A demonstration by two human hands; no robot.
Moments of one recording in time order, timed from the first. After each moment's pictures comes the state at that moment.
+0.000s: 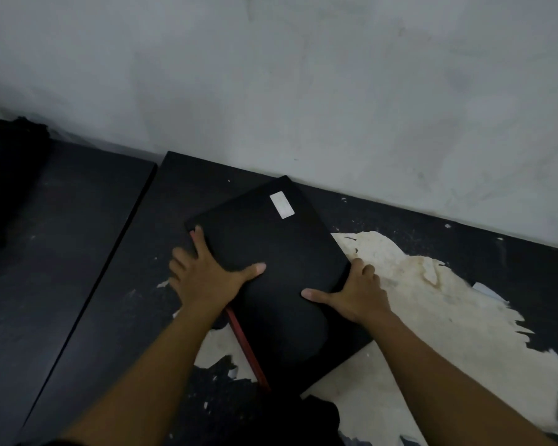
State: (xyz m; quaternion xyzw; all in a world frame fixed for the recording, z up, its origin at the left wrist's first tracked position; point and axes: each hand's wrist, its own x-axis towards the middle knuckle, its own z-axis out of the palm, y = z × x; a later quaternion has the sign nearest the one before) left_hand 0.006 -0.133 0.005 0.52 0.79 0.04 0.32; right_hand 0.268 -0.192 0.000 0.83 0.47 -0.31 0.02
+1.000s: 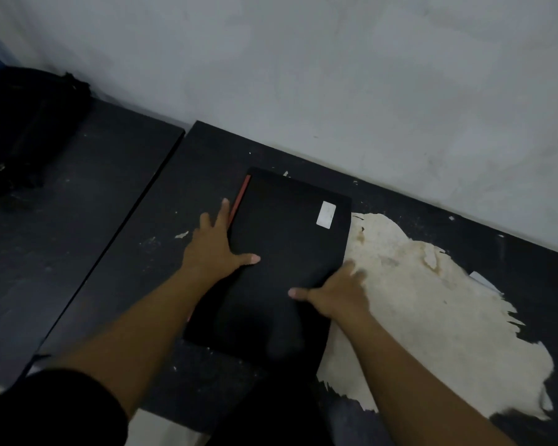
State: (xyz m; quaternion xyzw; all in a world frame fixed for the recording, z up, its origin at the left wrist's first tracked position) left_hand -0.027 -0.175 0.016 0.62 0.70 0.03 0.35; right_hand 0.210 -0.247 0.009 0.85 0.40 -0.35 0.00
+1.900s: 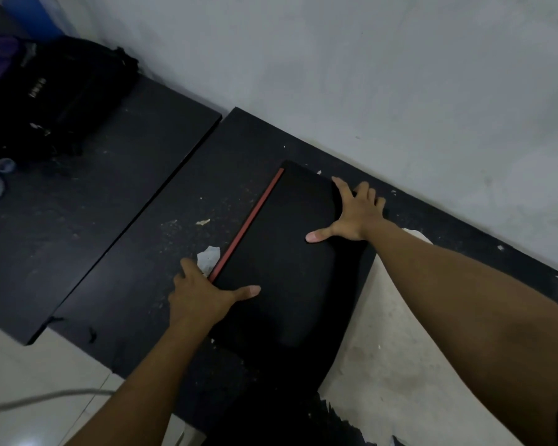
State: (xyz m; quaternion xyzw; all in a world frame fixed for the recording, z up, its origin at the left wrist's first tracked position) left_hand -0.038 -0.262 -0.001 0.35 0.84 0.10 0.39; right_hand 0.233 -0.071 -0.002 0.67 0.69 -0.26 0.11
